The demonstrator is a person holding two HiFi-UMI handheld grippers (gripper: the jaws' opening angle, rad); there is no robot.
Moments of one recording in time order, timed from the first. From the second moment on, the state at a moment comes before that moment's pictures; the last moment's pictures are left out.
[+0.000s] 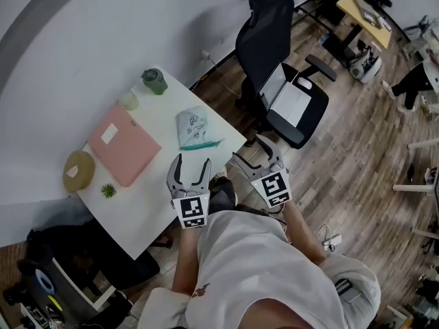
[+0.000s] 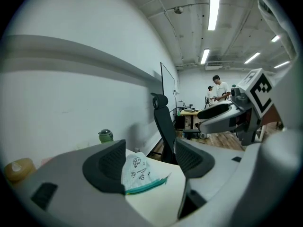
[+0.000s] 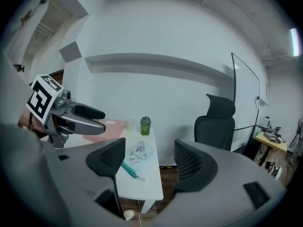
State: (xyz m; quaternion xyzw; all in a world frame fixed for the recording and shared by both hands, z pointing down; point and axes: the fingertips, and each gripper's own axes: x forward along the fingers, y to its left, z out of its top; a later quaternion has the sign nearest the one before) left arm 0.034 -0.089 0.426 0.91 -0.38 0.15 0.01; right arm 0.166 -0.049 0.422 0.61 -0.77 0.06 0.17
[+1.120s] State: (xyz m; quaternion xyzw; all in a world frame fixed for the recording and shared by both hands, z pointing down) left arm 0.061 -0.128 0.598 0.89 -0.30 0.29 0.16; right arm 0.155 -0.127 0.608 0.39 -0.82 0.14 0.40
